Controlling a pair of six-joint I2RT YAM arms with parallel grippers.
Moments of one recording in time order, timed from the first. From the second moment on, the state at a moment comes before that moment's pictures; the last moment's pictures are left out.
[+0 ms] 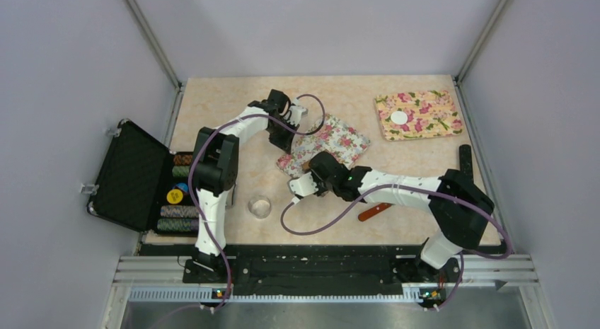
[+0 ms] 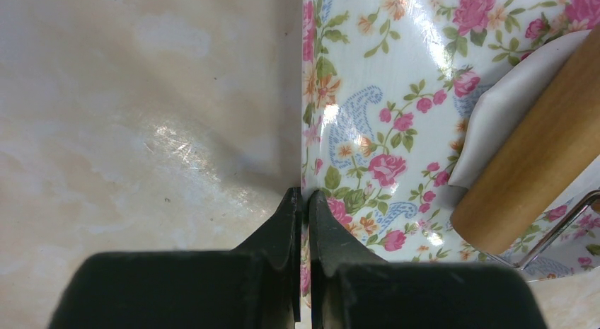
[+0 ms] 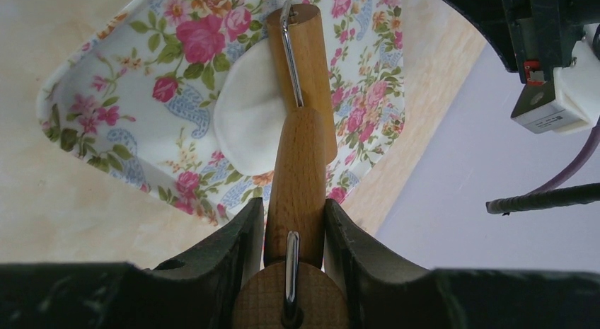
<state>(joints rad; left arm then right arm) -0.37 2.17 1.67 -0.71 0.29 0.21 0.96 1.61 0.96 -0.22 0.30 -1.20</state>
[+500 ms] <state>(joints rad) -0.38 2.17 1.67 -0.72 0.30 0.21 0.97 1.53 0.89 -0.22 0.29 -1.21</state>
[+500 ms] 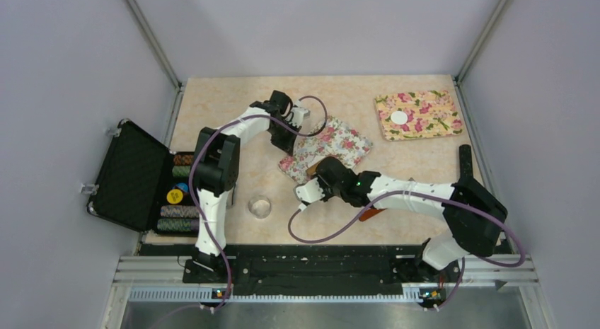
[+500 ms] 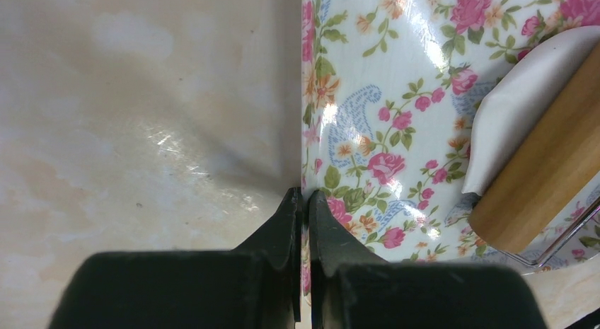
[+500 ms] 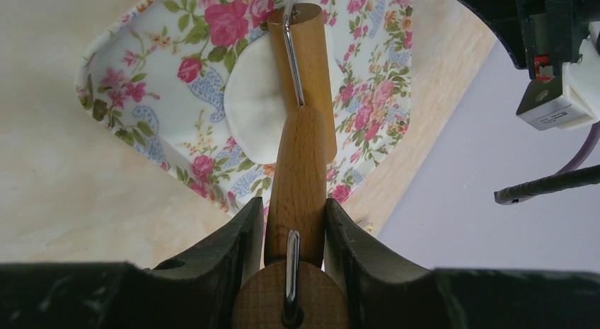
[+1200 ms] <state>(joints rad) -0.39 2.17 1.67 -0.73 0.32 0.21 1.01 1.46 0.87 -0.35 0.30 -1.18</state>
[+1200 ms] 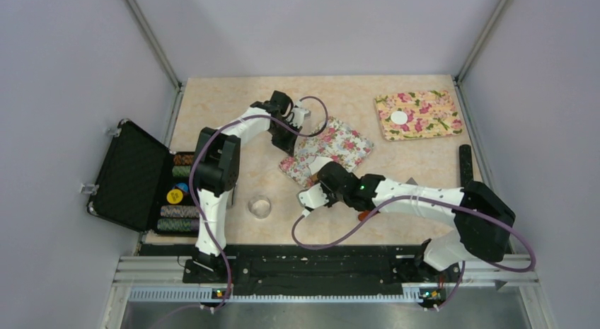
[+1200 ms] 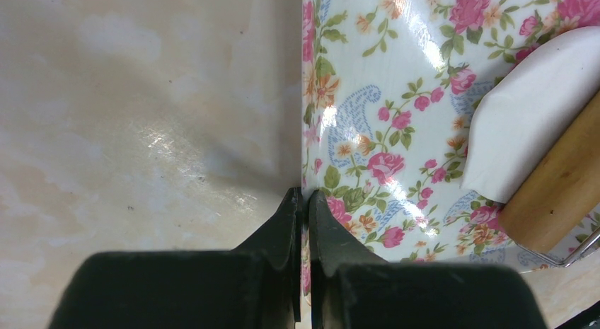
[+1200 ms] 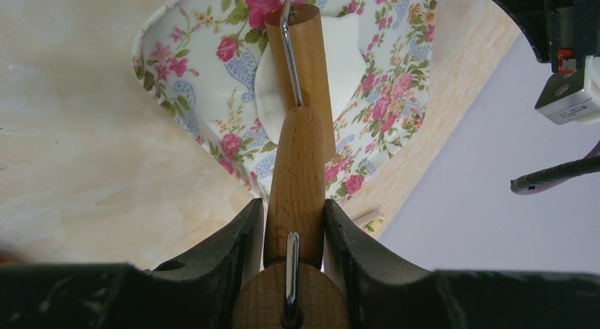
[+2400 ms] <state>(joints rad) -0.39 2.17 1.67 -0.73 0.32 0.21 0.98 1.62 0.91 -0.10 0.35 -1.17</state>
